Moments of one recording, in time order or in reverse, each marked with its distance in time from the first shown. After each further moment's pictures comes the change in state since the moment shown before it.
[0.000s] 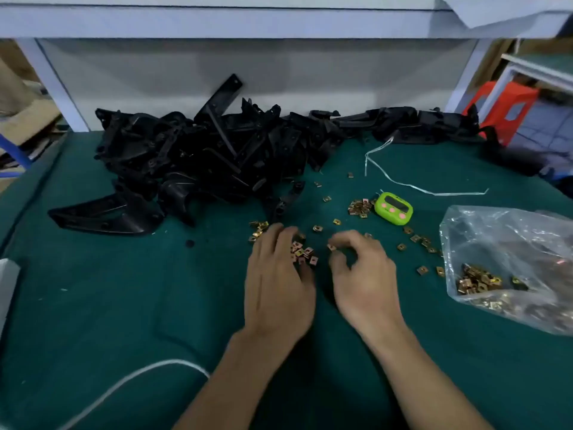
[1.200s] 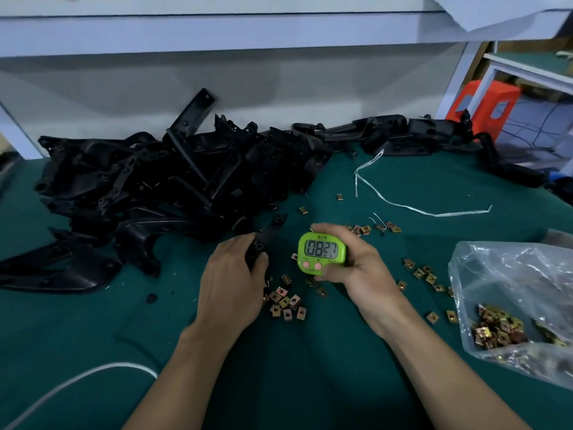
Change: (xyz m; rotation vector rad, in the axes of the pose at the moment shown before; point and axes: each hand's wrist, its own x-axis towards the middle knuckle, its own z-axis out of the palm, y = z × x) left_hand 0.096 -0.054 0.021 0.009 -0.024 -0.032; right_hand 0.086 0.032 0.000 0.595 -0.374 0.177
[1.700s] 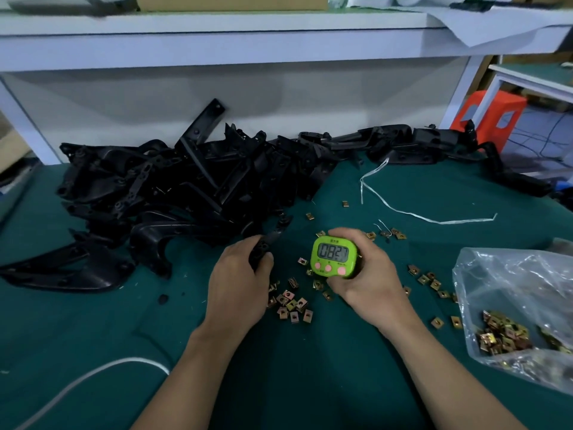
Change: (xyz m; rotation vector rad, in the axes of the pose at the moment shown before) left_hand 0.000 0.003 -0.005 -0.113 0.000 -0.086; right_hand -0.002 0.003 -0.003 -0.350 0.152 -0.109
